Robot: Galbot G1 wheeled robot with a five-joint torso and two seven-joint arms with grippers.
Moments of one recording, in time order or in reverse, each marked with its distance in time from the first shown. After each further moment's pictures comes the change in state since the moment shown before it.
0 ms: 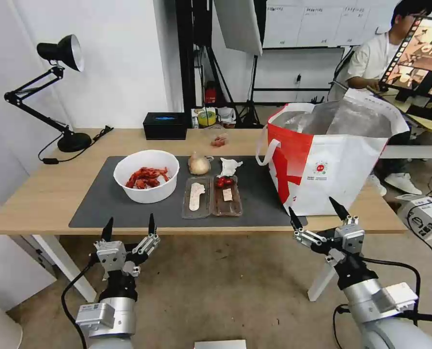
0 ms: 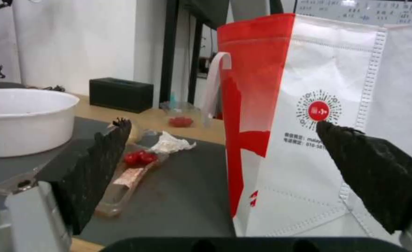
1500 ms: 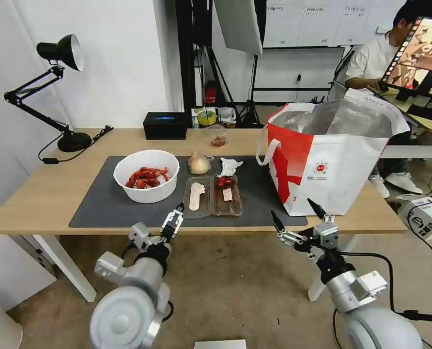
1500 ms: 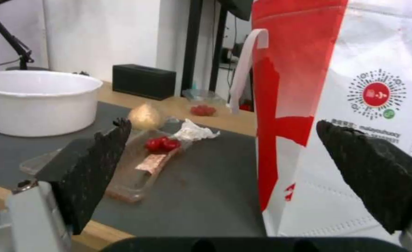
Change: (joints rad) left arm -0.363 0.041 0.140 0.033 -1.193 0.340 -0.540; right arm 0.058 -0.101 -0.069 -0.062 0.030 -0.015 0.019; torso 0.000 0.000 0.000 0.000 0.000
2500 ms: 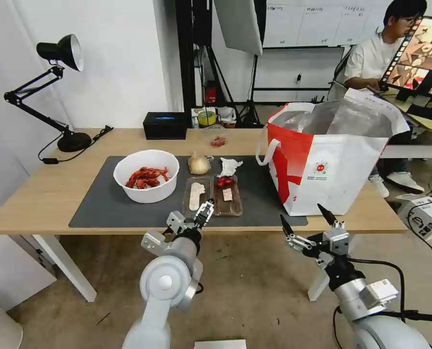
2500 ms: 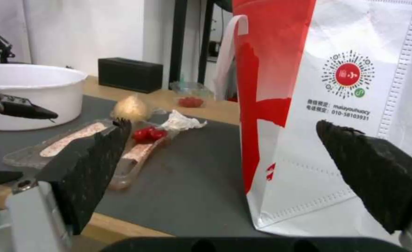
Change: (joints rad) left arm -0.191 -0.051 0.103 0.220 -0.007 -0.012 -0.076; right arm -0.044 0.031 0.029 0.003 -0.006 0.013 0.009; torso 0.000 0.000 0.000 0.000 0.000
